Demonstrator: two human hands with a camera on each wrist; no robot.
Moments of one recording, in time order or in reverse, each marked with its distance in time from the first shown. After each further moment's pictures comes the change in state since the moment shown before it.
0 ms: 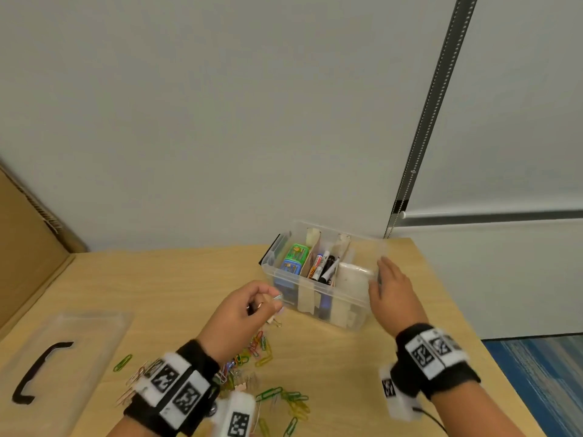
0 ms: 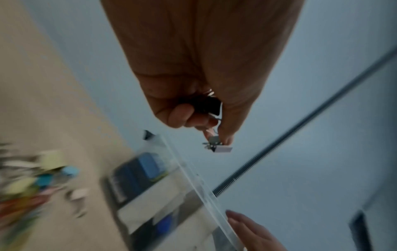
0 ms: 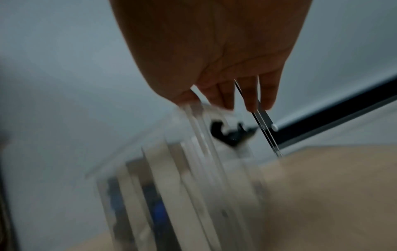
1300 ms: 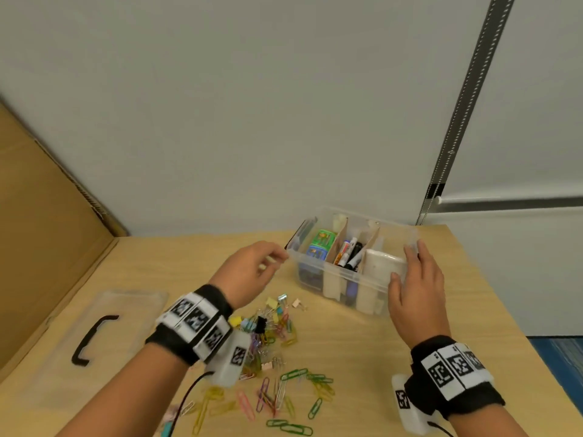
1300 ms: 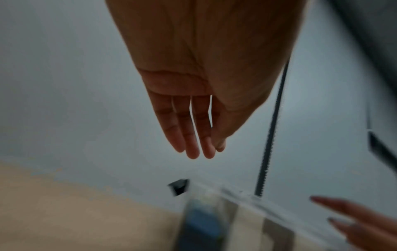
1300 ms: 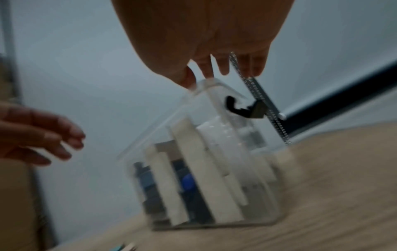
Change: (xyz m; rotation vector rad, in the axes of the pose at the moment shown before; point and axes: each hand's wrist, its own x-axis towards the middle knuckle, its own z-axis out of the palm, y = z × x) left_hand 0.037 -0.005 -0.038 0.511 -0.006 0.131; right_hand -0.027 -0.012 0.014 0.099 0.235 -0.088
